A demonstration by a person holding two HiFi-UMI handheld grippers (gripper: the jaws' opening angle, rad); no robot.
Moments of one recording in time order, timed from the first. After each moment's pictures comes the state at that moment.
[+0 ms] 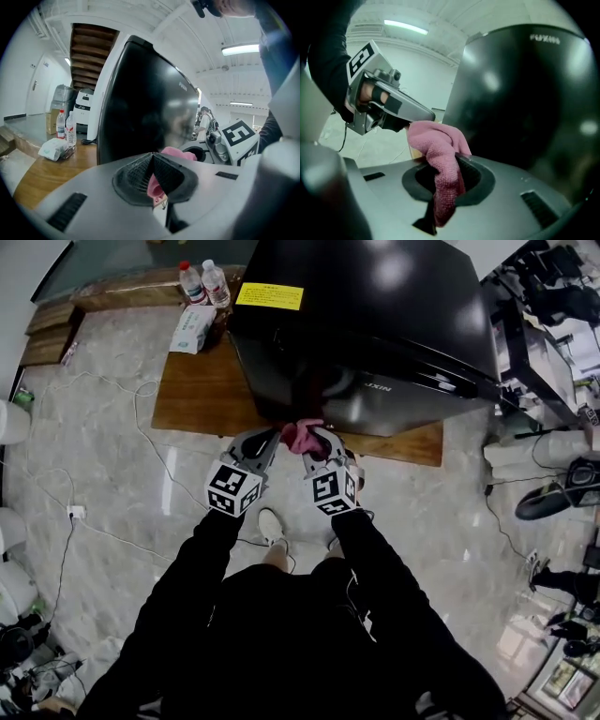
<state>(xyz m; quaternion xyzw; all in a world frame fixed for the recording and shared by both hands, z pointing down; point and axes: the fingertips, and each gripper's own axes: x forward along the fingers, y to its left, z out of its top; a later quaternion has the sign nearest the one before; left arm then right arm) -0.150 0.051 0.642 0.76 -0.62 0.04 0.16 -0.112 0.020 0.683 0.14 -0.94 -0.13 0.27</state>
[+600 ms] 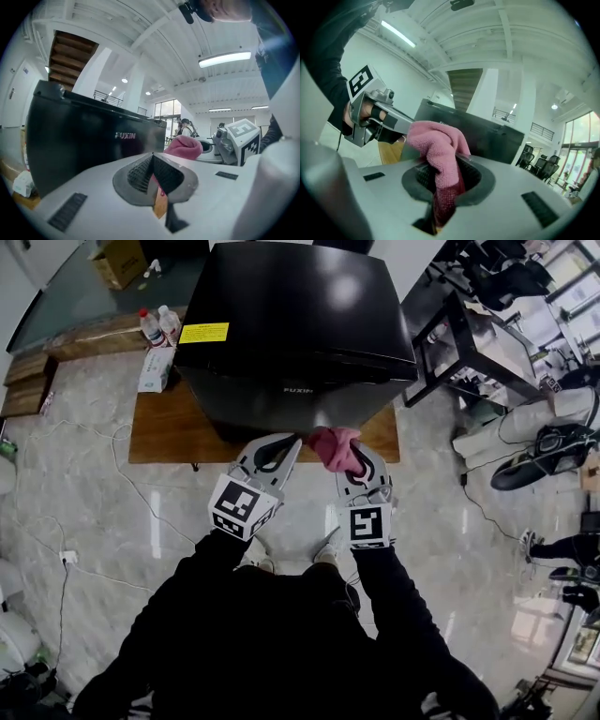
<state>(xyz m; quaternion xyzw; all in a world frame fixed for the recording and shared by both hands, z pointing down) -0.013 0.017 0.469 0.83 -0.55 0.00 0.07 0.055 -0.012 0.476 0.30 -0.92 -0.18 0.18</state>
